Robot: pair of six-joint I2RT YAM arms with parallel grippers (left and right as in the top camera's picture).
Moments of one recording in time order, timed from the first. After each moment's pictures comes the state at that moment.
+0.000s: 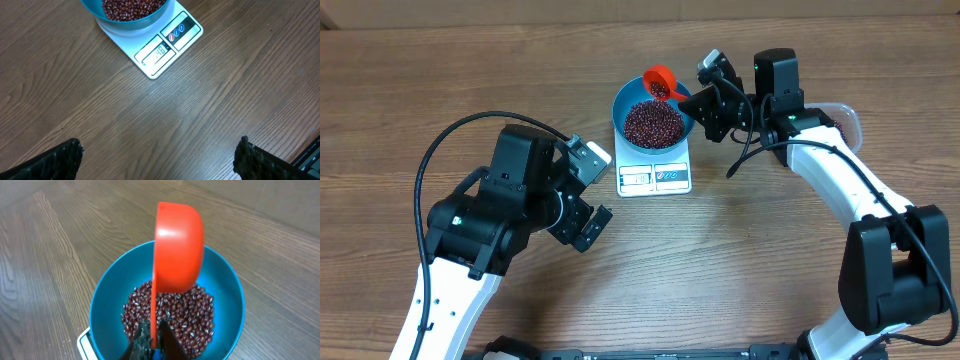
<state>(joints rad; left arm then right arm) -0.35 1.16 1.27 -1.12 0.17 0.32 0.21 1.80 1.26 -0.17 -0.70 -0.30</state>
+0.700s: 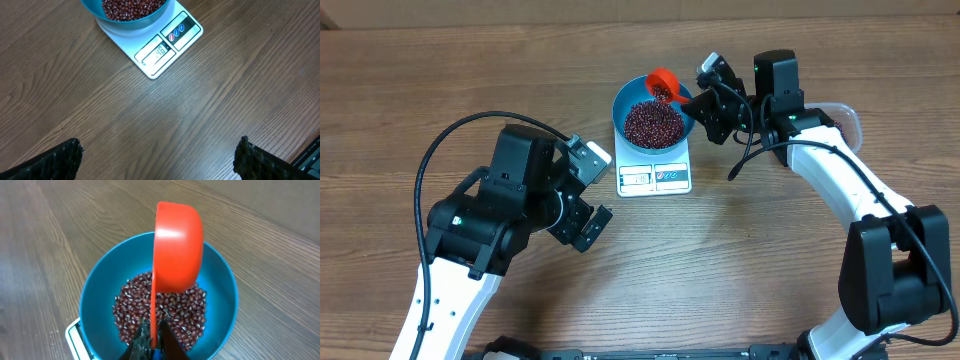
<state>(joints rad) -0.35 1.16 1.27 -1.12 0.17 0.32 0.21 1.80 1.26 -0.20 -0.67 -0.38</state>
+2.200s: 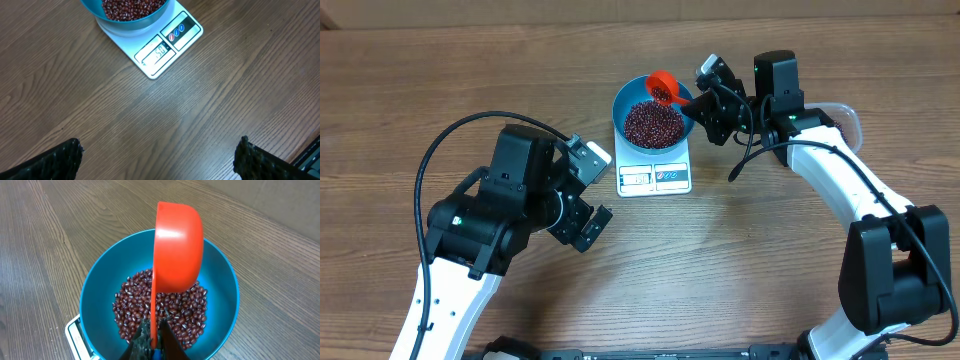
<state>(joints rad) -0.35 1.16 1.27 -1.12 0.17 0.32 0.21 1.80 1.26 -0.21 -0.67 -0.40</state>
